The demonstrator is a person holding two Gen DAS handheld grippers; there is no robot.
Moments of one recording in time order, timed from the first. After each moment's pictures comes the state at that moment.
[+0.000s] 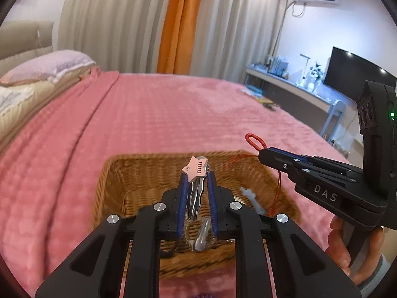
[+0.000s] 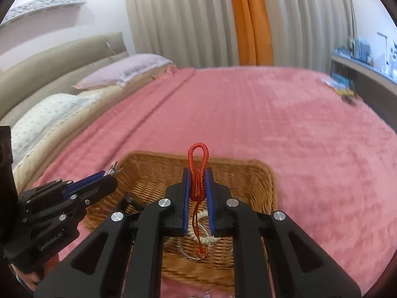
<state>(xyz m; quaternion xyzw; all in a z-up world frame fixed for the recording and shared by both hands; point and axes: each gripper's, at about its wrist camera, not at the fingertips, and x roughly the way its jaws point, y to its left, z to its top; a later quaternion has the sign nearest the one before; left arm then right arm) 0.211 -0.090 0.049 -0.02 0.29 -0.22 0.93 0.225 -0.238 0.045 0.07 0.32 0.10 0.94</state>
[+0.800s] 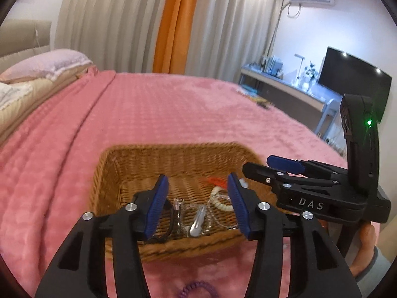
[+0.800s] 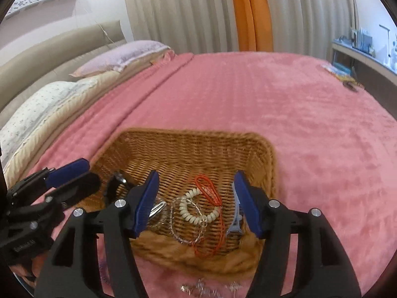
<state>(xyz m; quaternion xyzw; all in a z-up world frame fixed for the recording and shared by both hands) 0.178 -0.076 0.056 -0.03 0.27 -0.24 0.93 0.195 -0.243 0.048 0.06 0.32 0.11 0.94</state>
